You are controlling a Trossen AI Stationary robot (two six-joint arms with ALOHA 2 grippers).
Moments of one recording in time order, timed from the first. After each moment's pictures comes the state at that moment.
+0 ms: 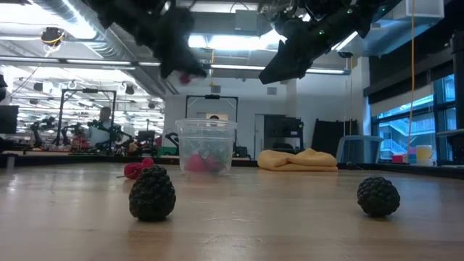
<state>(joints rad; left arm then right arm) 0.24 1.25 0.84 -0.13 0.02 -0.17 -0.21 1.39 0.92 -0.08 0.05 -0.03</state>
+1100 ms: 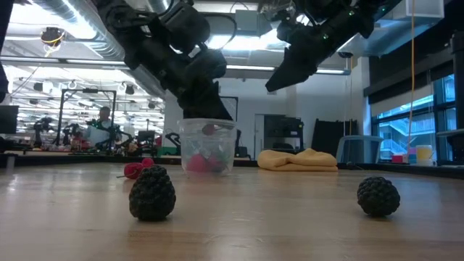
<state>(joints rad) 0.13 1.65 0.84 0.14 0.06 -0.23 -0.21 1.39 0.92 -0.17 0.05 -0.09</state>
